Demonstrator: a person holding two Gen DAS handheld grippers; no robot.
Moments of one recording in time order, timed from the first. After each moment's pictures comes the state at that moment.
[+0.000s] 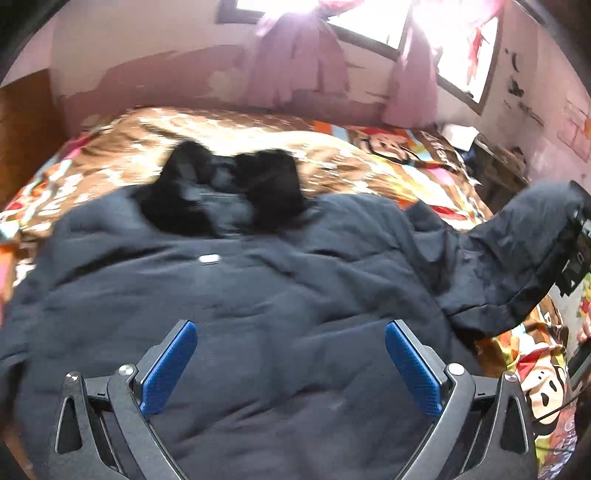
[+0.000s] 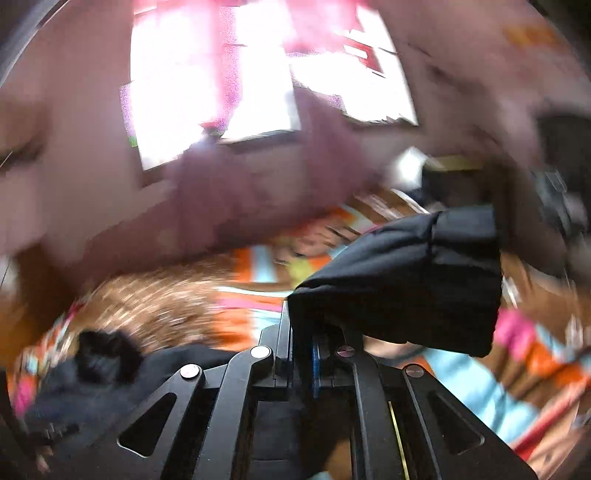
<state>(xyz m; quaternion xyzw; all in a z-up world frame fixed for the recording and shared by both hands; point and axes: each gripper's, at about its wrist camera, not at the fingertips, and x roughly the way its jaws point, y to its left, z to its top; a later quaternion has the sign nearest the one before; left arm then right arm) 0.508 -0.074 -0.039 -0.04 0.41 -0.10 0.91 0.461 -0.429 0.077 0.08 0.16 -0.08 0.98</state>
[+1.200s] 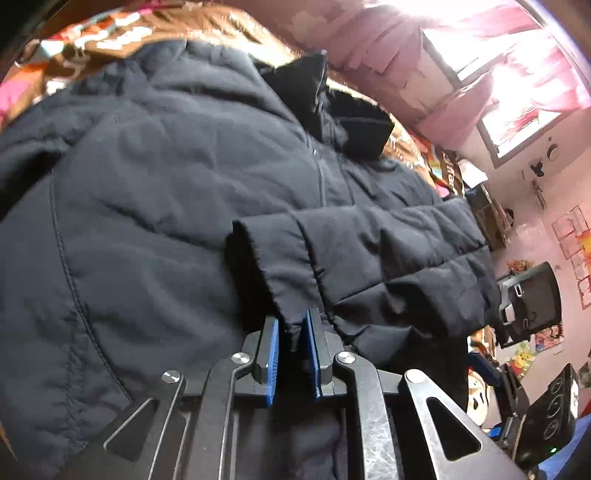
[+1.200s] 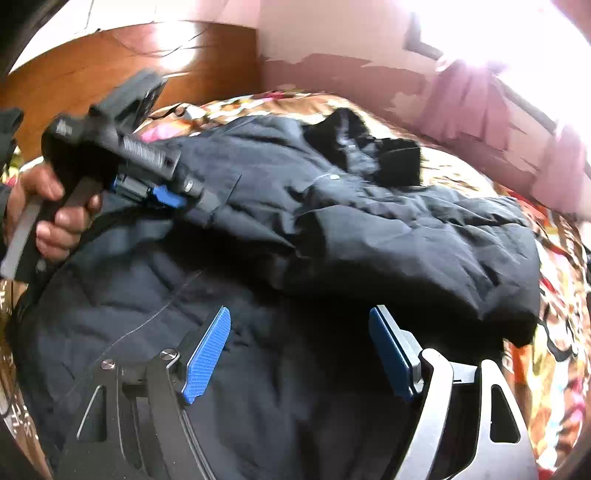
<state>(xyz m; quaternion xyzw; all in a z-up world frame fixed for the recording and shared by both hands) 0.465 0.047 -0.123 -0.24 0.49 -0.13 0.83 0.354 -0.168 -0.029 -0.14 0.36 0.20 0.90</state>
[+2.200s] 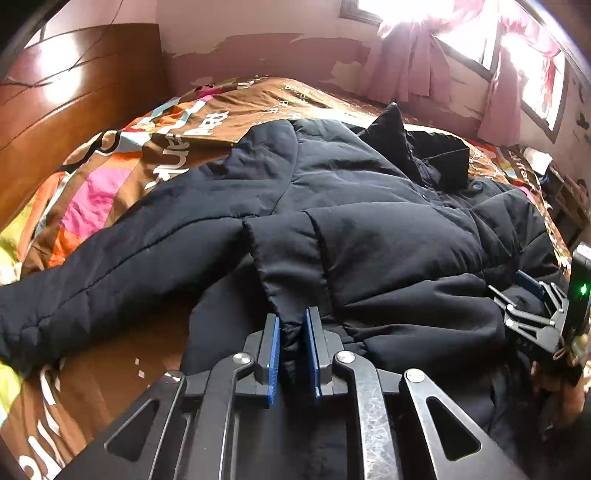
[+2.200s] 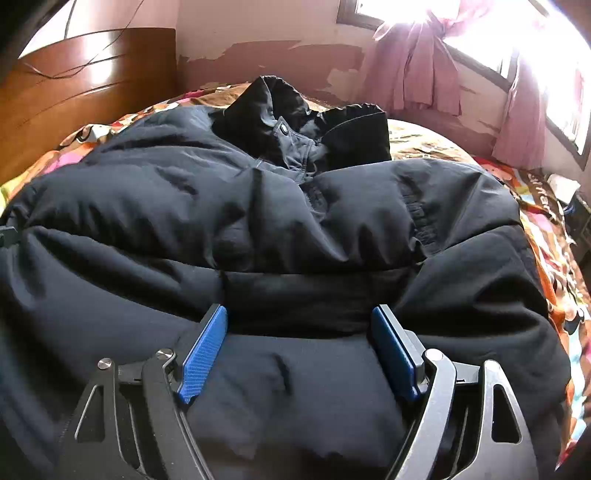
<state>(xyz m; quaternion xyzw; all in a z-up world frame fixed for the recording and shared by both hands) 0.428 0.107 -0.113 -0.07 0.42 0.04 0.90 0.488 -0.114 -0.122 -0.10 0.37 0.09 0.92</state>
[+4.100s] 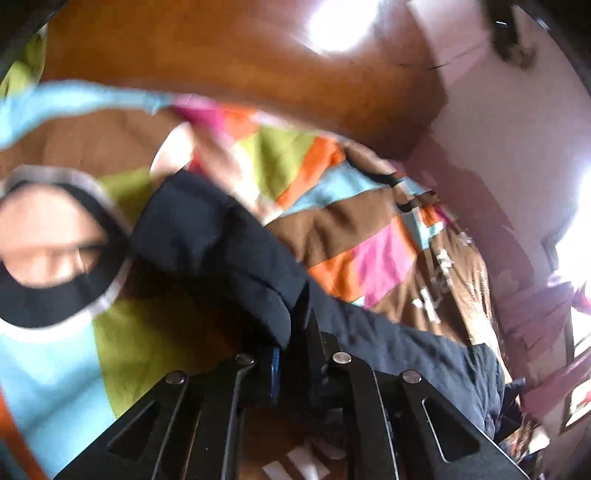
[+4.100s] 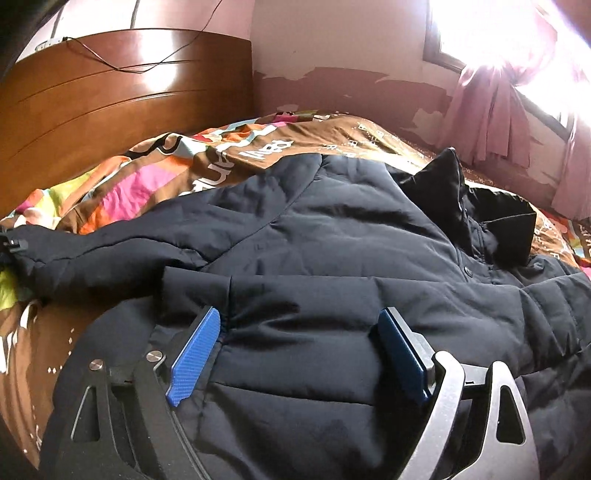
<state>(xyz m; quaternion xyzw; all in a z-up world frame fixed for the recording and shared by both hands) 0.310 0.419 -0.127 -0.41 0.25 0.30 0.82 0.473 0.072 -0.080 -0.09 0.34 0.19 0.92</state>
